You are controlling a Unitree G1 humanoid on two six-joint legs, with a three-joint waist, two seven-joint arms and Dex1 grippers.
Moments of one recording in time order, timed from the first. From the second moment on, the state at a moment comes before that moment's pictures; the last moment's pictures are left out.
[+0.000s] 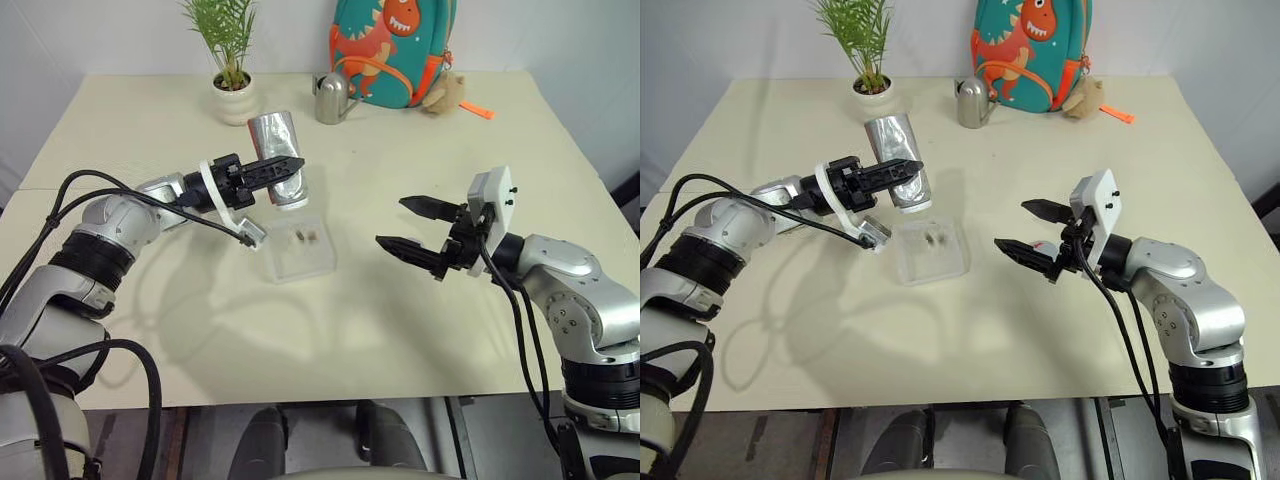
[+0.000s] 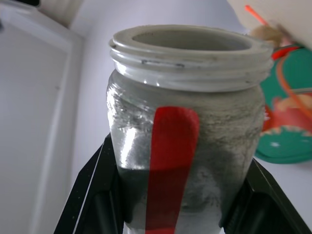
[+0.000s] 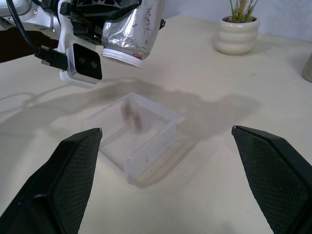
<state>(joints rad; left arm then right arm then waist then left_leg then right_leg) -1.09 0.84 -0.68 0.61 1.62 -0.42 1.11 -0.43 -0.61 -0.11 -0.31 0.62 0.63 0.82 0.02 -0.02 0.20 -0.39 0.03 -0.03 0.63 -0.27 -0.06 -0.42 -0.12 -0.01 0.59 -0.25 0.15</state>
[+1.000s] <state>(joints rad) -0.66 0.62 0.16 0.44 -0.40 0.28 -0.38 -0.45 -0.63 -0.03 -0.24 0.57 0.55 0.98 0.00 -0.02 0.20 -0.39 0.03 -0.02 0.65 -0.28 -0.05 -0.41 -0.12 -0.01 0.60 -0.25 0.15</state>
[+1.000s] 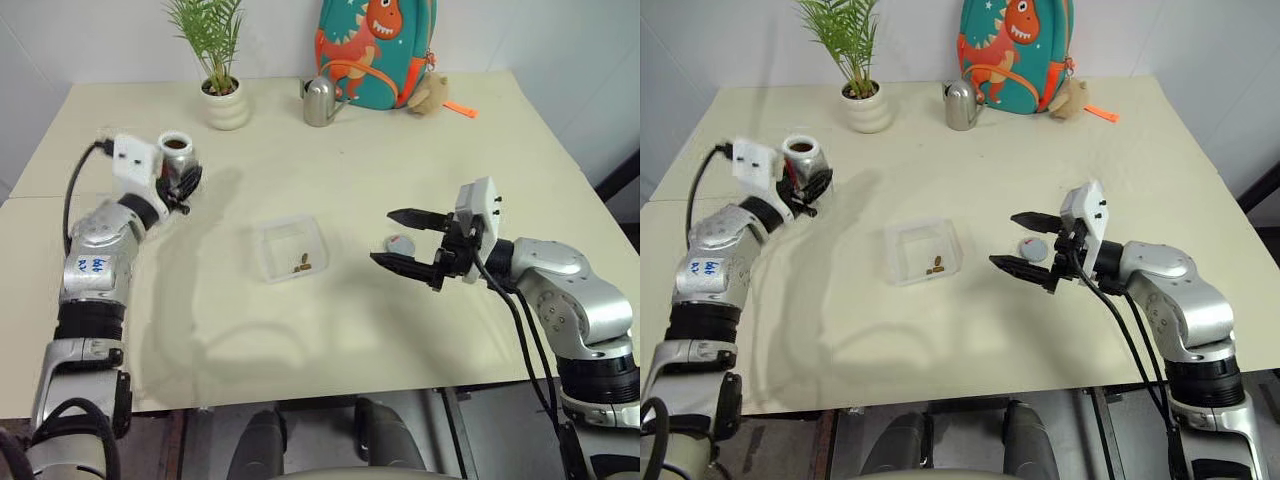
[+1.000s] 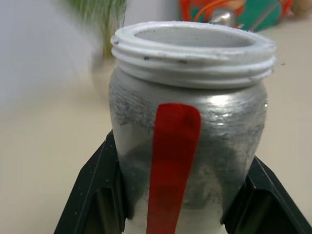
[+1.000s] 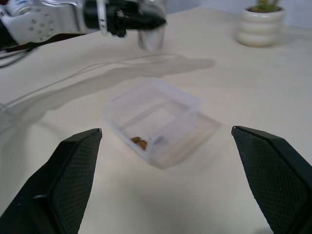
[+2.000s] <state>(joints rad) -0.37 0.59 0.30 0.44 -0.33 -0.05 -0.55 -0.49 -0.56 0.03 -0.21 0.50 0.48 0.98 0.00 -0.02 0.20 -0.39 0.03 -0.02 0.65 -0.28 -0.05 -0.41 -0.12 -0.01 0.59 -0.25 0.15</state>
